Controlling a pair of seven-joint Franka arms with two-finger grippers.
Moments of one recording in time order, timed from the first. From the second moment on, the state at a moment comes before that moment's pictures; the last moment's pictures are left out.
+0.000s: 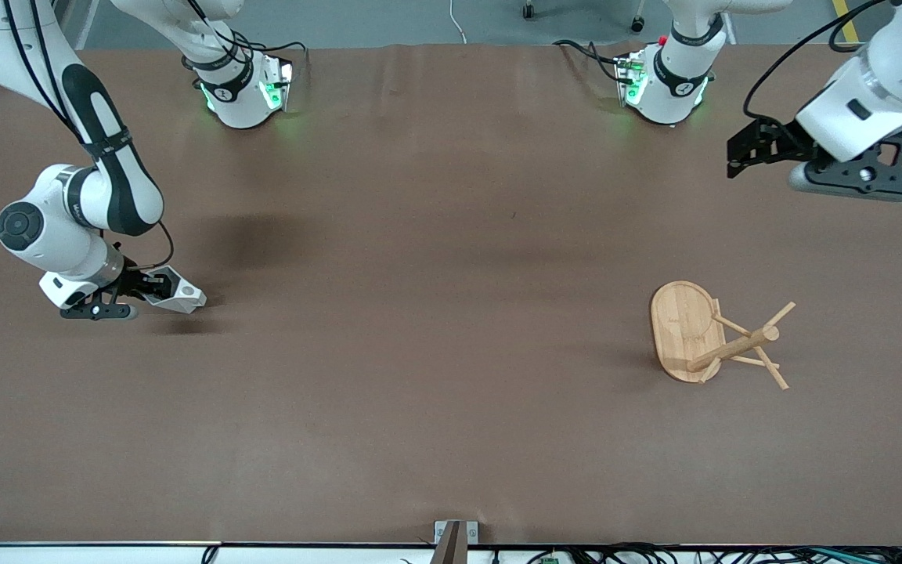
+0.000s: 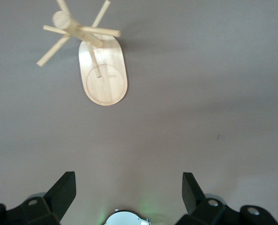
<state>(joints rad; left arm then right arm) -0.14 -0.05 -0.08 -1.62 -0.06 1.49 -0.06 -0.08 0.32 -0.11 -2.26 -0.02 2.55 -0.19</state>
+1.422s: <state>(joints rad) -0.42 0.06 -0.25 -1.50 -0.16 1.73 0.08 -0.05 0.07 0.03 -2.06 0.63 1.95 -0.33</state>
